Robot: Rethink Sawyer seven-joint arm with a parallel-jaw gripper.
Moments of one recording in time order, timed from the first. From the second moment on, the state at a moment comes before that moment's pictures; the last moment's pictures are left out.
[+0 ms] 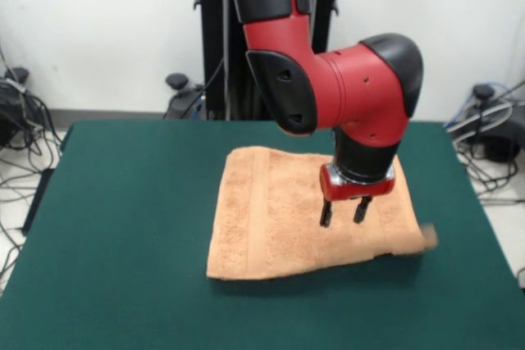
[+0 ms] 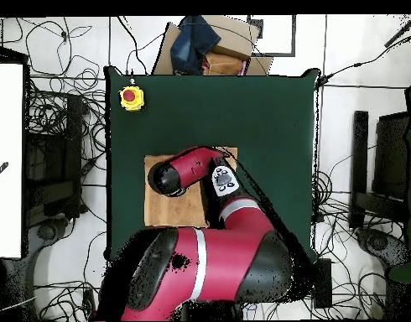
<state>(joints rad) -0.21 -0.23 0.28 1.41 -0.68 0.51 1.95</state>
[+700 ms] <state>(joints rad) -0.22 -0.25 0.28 1.37 -0.68 0.51 1.95</state>
